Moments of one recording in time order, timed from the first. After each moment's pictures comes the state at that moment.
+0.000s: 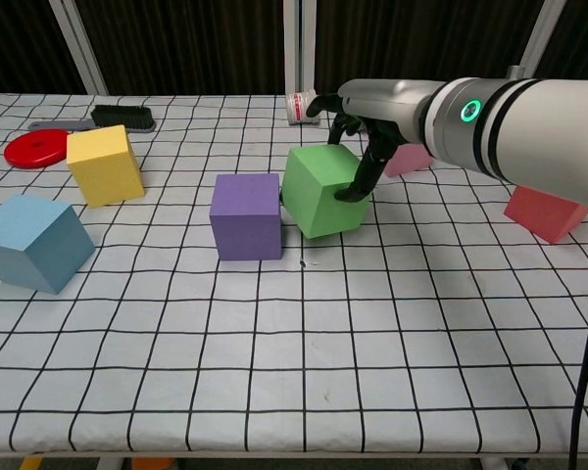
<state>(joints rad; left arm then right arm) -0.07 -1.29 -0.03 -1.46 1.49 1.47 -0.23 1.01 -1.60 0.28 -1.79 -0.44 1.13 -0.79</state>
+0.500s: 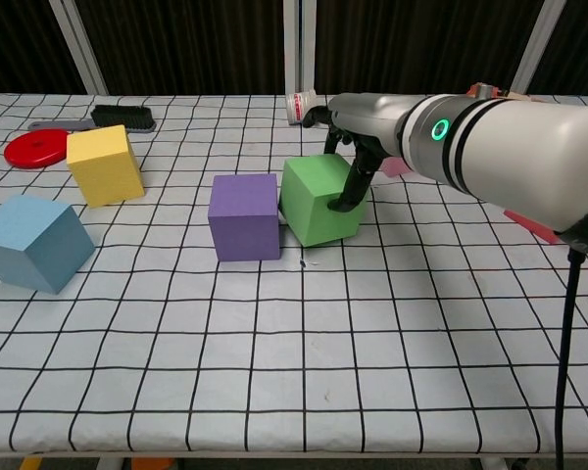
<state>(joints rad) -0.07 -1.30 -0.02 -1.43 1.49 1.46 -0.26 1.06 -1.67 0.28 -1.75 -0.37 1.20 -0.83</state>
